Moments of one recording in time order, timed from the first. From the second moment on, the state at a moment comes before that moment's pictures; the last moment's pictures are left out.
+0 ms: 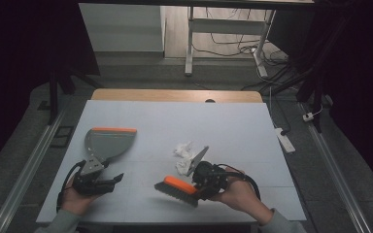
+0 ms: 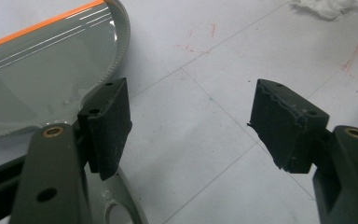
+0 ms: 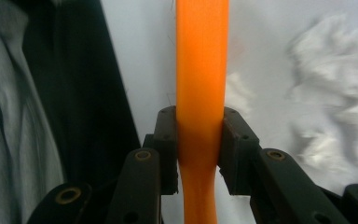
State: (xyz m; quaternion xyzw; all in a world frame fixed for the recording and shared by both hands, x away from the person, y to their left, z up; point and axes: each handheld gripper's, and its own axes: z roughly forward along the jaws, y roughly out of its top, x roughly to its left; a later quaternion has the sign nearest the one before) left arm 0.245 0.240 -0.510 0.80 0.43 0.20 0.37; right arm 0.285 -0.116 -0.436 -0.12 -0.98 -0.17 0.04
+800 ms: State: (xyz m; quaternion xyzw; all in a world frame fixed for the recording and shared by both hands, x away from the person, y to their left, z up) left arm 0.246 0.242 -0.511 0.80 0.43 0.19 0.36; right arm 0.346 -0.141 -0.427 -0.18 -0.96 -0.19 -0.06
